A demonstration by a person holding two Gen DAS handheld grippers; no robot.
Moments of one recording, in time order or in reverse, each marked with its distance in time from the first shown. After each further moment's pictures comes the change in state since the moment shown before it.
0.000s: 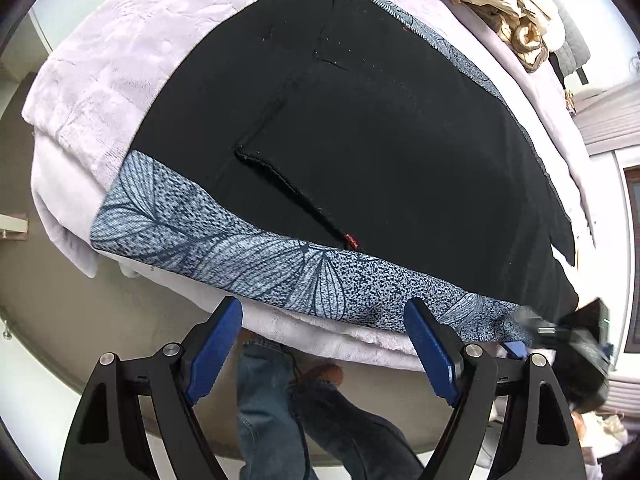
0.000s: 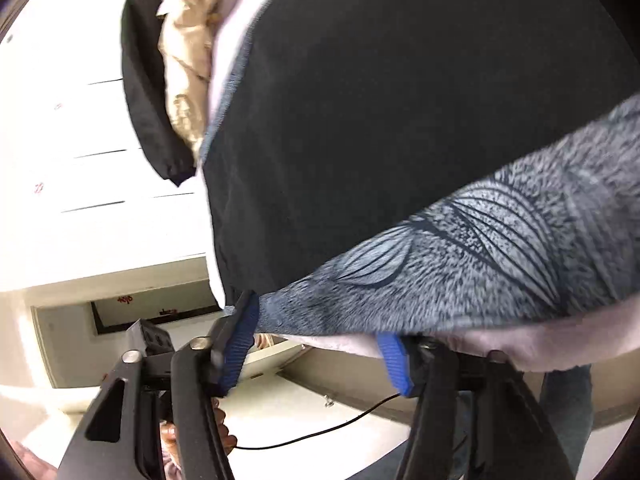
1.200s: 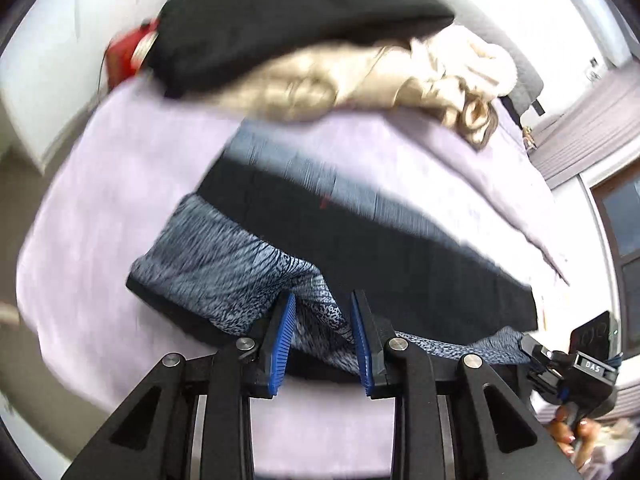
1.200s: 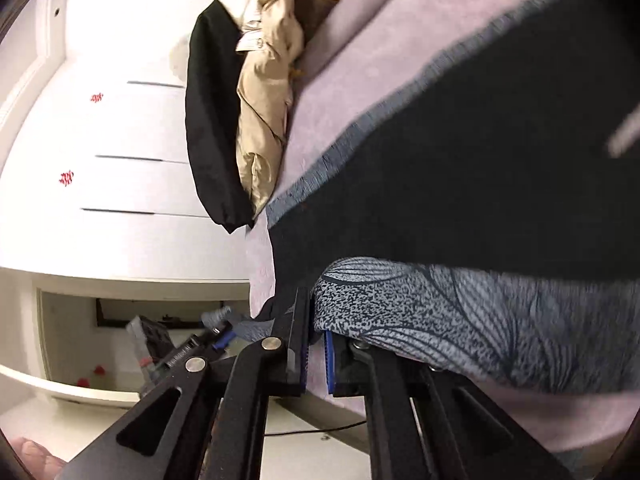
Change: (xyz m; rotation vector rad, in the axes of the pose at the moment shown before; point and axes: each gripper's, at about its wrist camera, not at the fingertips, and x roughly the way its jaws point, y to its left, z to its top) left arm -0.070 -0.070 0.141 0.123 -0.290 -0.065; right arm -0.029 0.126 0.075 -0.270 -0.116 0.054
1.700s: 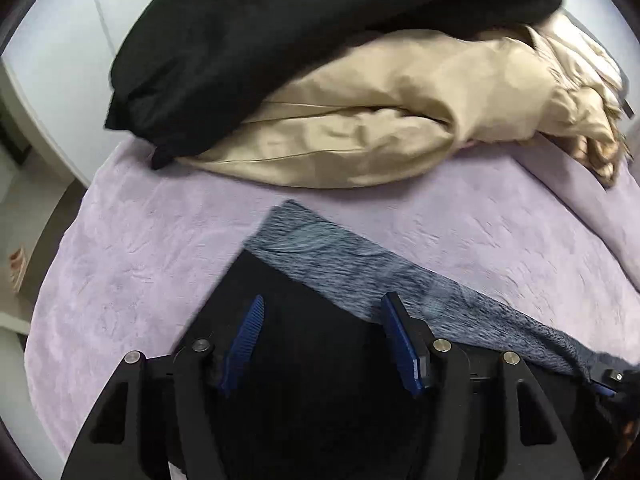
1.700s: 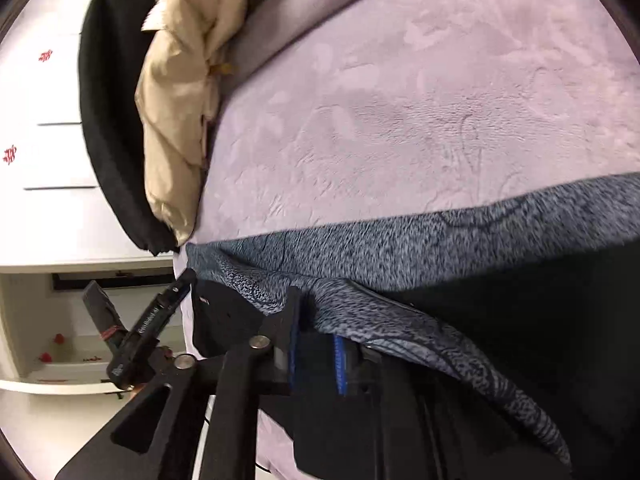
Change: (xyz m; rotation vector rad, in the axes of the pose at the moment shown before) left arm 0.143 0.021 0.092 -0.044 -0.066 0.384; right arm 0.126 -0.061 0.163 0.001 0.195 -0.120
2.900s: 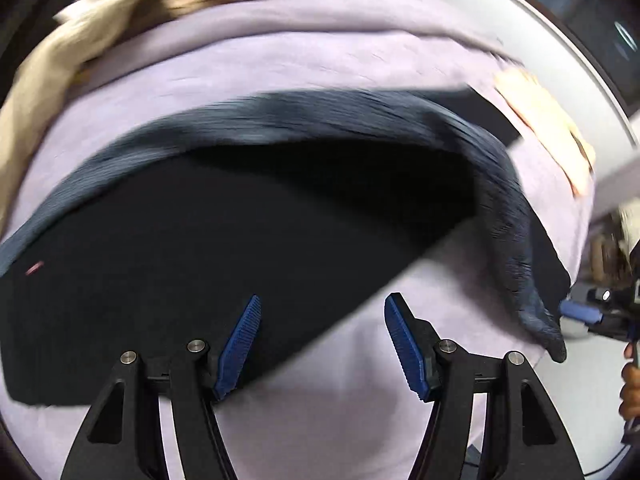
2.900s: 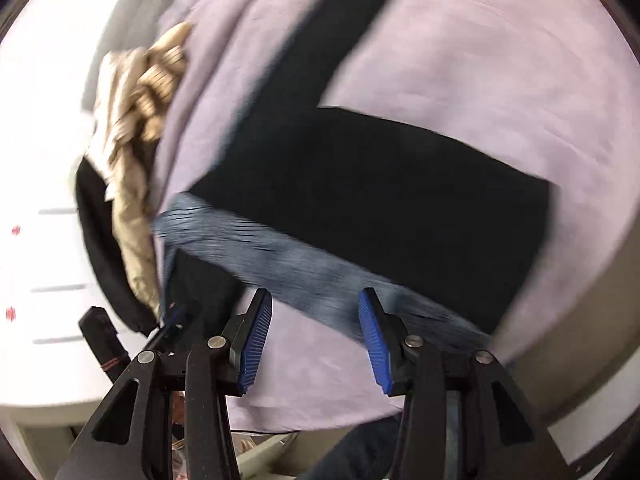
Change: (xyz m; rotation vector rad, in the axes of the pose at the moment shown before) left arm -0.098 -0.237 -0.193 0.821 0.238 -0.440; right arm -0.258 -0.174 -0.306 0.524 -0.459 -0.134
